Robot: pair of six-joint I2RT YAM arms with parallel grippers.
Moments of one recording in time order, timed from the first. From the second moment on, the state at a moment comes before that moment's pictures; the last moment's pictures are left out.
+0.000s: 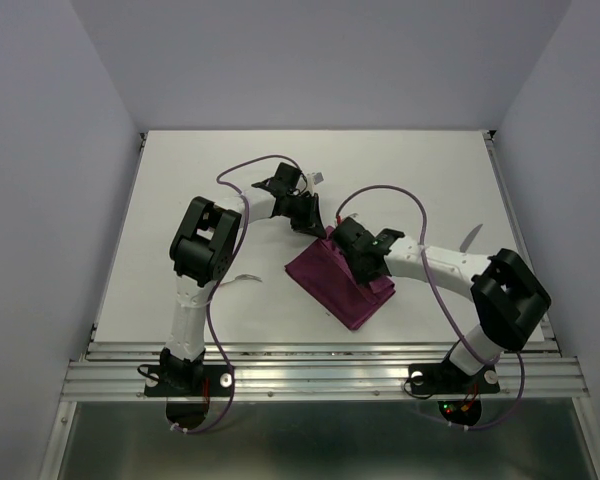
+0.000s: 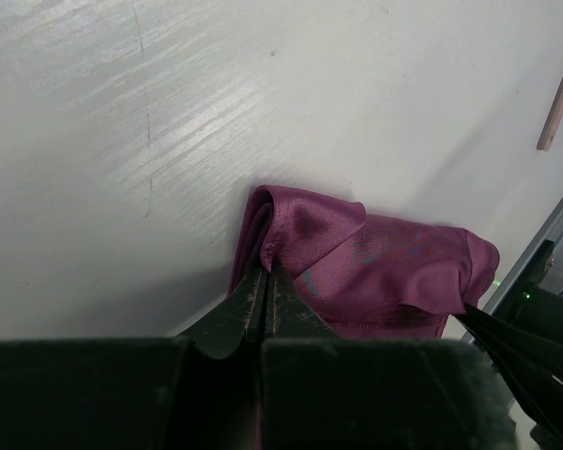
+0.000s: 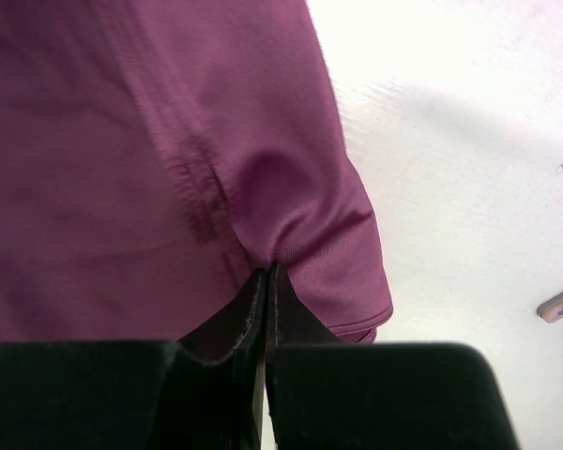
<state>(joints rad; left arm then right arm) -0.49 2.18 1.51 -0.30 0.61 -0.40 0.79 1.60 1.00 -0.65 0.38 0.33</state>
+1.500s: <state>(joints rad) -0.48 2.13 1.50 -0.39 0.62 -0.34 0.84 1.66 1.00 -0.67 0.30 0.40</state>
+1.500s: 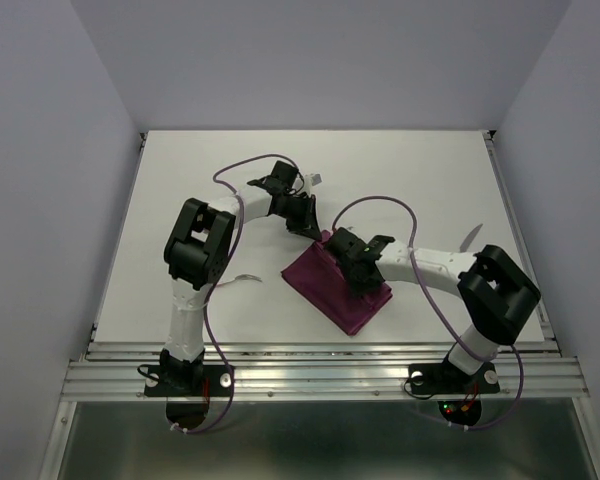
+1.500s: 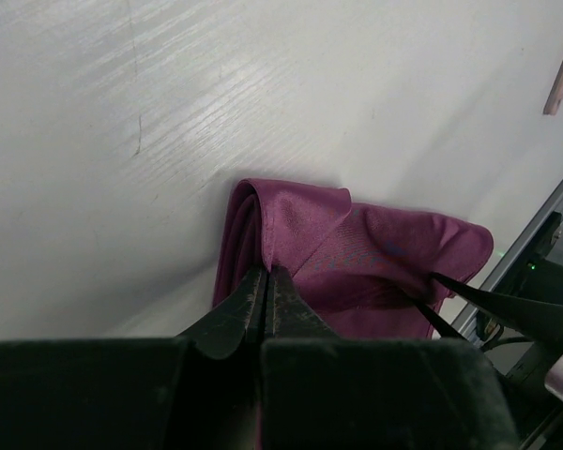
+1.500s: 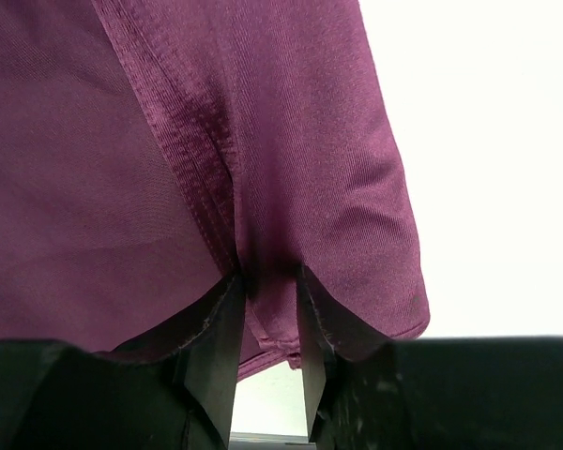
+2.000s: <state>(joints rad) -0.48 2.13 1.50 -0.44 0.64 -0.30 0.76 1.56 1.01 -0.63 0.26 0.41</state>
